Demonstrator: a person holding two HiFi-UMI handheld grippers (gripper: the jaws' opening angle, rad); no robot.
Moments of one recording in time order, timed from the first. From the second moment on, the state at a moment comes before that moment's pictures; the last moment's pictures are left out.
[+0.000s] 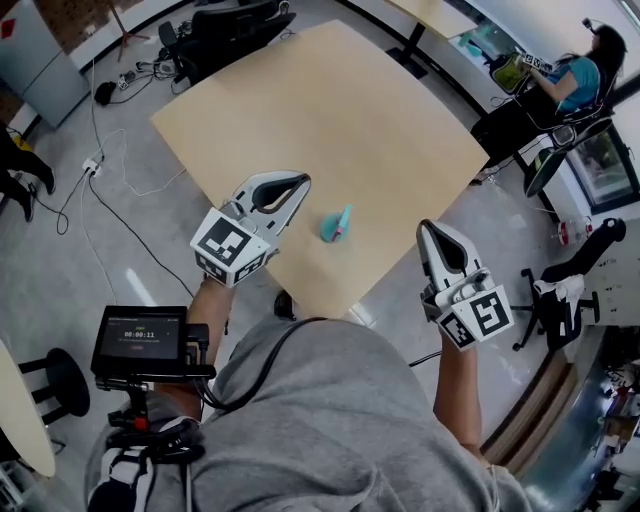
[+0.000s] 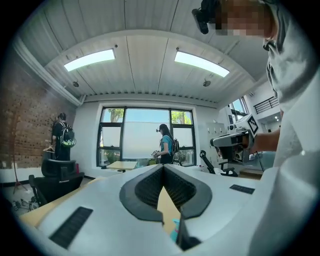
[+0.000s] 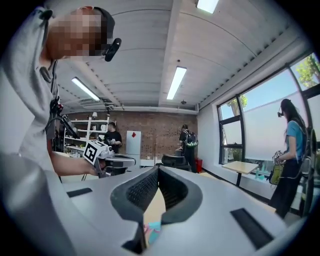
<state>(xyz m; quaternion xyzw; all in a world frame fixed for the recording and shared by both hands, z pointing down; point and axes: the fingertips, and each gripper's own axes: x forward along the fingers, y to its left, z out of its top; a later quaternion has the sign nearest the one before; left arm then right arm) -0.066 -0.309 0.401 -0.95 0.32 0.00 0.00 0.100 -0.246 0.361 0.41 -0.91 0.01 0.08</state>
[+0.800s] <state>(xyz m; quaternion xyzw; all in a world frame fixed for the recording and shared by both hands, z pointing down) 0.058 -0.100 0.364 -0.93 0.36 -0.05 0.04 0.240 -0.057 0.333 0.40 -0.91 -0.01 0.02</state>
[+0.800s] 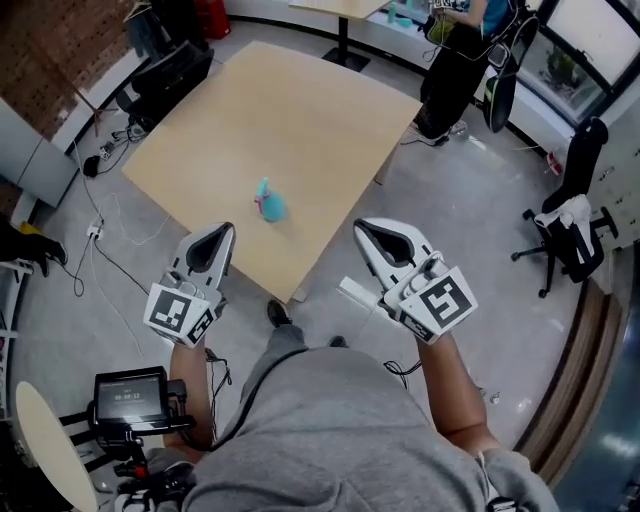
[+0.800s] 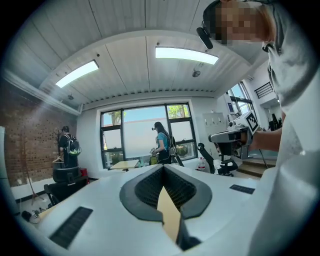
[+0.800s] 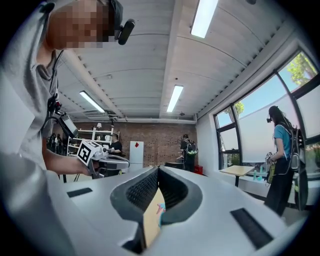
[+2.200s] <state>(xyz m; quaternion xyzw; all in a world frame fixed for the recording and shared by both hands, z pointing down) -0.120 0.084 0.387 -0.94 0.33 -0.02 0.04 0.053 0.126 0.334 0.44 -0.90 -0.03 0.04</state>
